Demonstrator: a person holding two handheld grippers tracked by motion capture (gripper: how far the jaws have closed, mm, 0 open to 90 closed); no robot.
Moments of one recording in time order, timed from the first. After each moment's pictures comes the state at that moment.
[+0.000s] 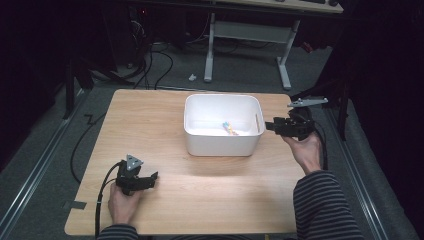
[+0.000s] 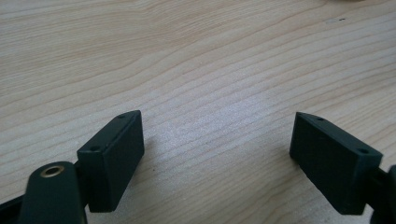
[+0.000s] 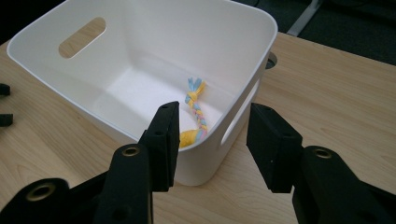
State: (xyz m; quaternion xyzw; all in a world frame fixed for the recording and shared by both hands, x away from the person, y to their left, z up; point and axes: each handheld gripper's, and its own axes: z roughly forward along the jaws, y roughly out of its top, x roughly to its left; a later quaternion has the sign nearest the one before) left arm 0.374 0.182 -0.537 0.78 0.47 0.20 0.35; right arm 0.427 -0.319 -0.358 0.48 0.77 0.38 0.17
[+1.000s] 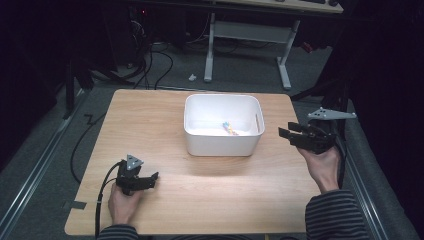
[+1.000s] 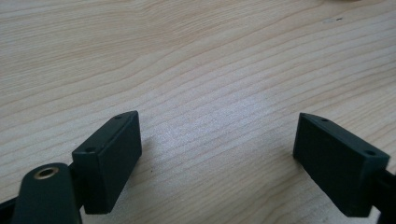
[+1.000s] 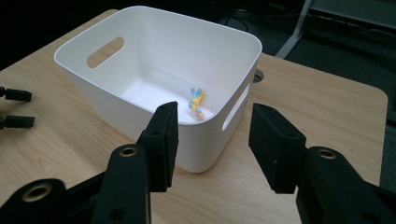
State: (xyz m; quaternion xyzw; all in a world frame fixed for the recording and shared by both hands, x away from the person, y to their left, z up) left arm 0.374 0.182 -0.537 0.79 0.47 0.19 0.35; right arm 0.366 -0.333 -0.333 0.46 0.76 0.41 0.22
